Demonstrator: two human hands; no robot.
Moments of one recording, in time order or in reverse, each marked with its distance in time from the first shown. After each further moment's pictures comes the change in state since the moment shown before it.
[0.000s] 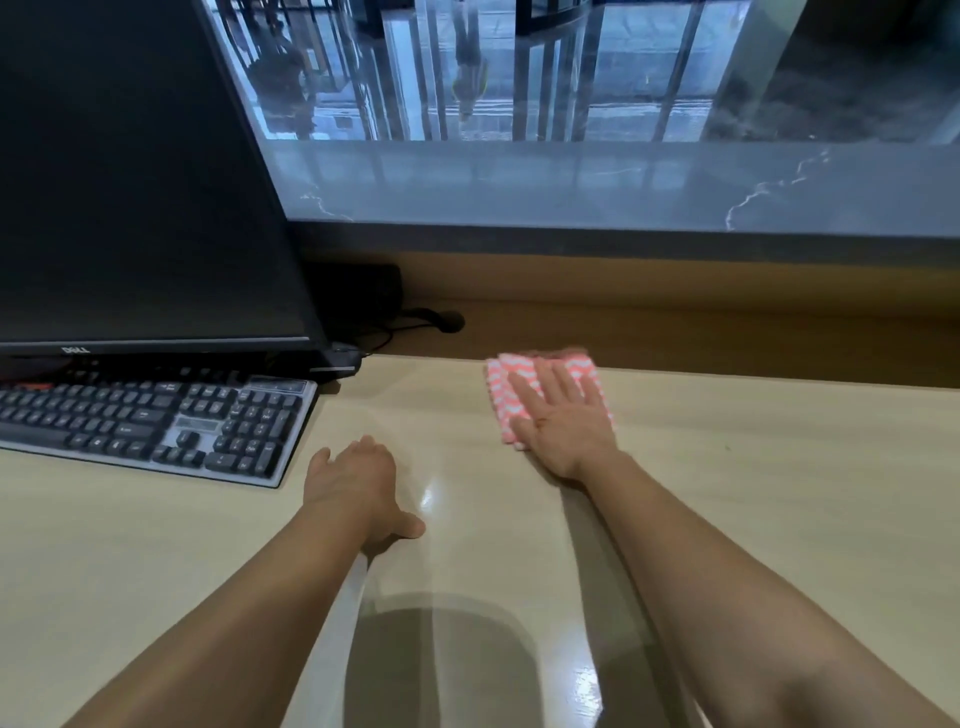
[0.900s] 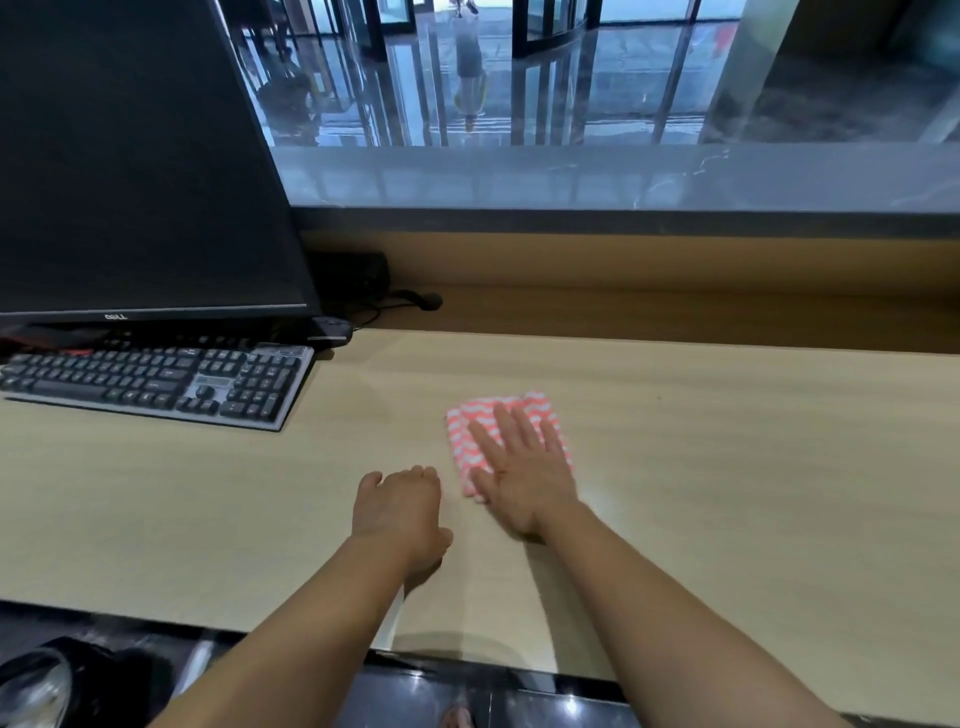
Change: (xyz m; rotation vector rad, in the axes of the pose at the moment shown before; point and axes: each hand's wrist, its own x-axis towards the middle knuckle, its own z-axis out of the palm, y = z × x) left_hand -0.095 0.066 0.054 0.021 0.155 0.138; right_hand -0.124 -0.030 0.031 0.008 -0.032 -0.095
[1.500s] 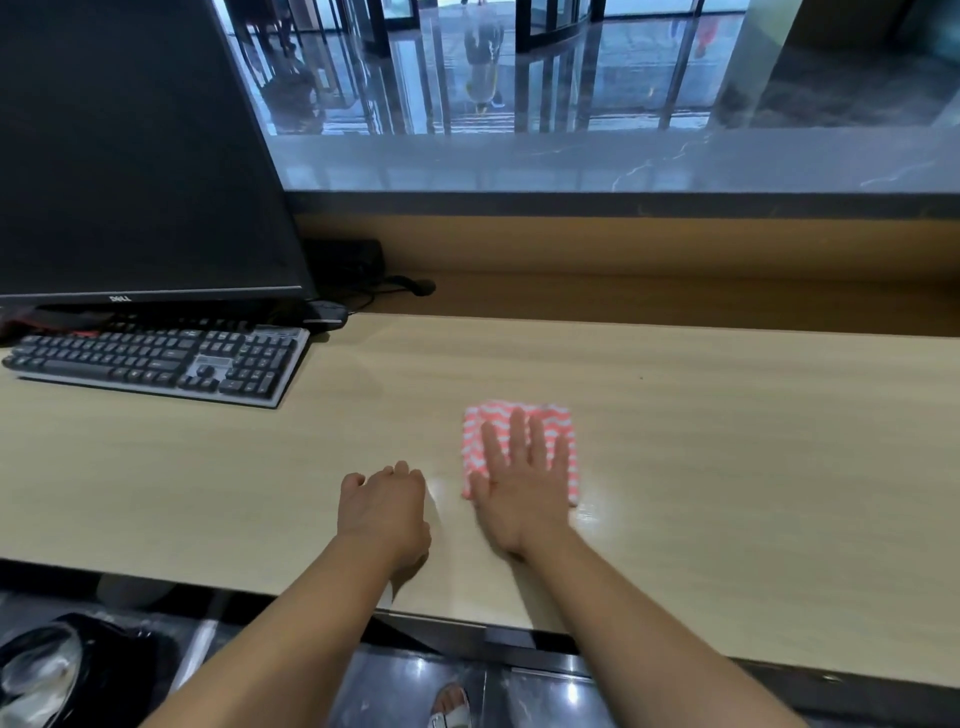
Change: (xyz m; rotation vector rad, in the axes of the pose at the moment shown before) left_hand -0.026 0.010 0.014 0.023 -0.018 -0.045; right_hand -0.046 -0.014 0.022 0.090 0.091 0.172
